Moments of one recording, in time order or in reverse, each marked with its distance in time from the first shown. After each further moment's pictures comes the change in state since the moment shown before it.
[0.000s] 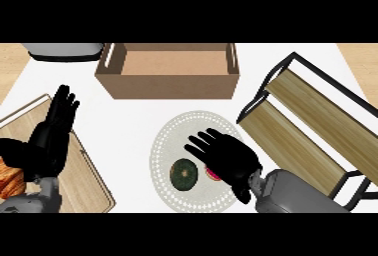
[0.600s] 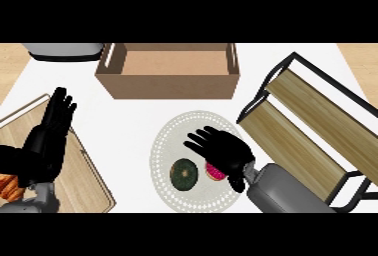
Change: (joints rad) left arm 0.031 -0.031 0.032 -0.052 -0.030 -0.040 0.023; right arm 0.039 0.107 -0.093 0.191 0.171 -0.062 -0.204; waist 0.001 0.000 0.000
